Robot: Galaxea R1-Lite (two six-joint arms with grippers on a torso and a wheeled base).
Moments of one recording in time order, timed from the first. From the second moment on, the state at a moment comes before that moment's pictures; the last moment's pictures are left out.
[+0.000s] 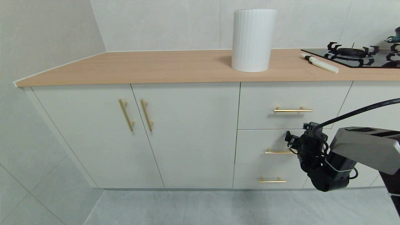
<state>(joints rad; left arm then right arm) 0.01 0.00 0.00 -0.01 0.02 -0.01 0.15 2.49 -0.98 -1.41 -0.53 0.22</state>
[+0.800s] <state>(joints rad) 0.01 0.00 0.00 -0.01 0.02 -0.01 0.15 1.86 -0.55 -1.41 -0.52 0.14</state>
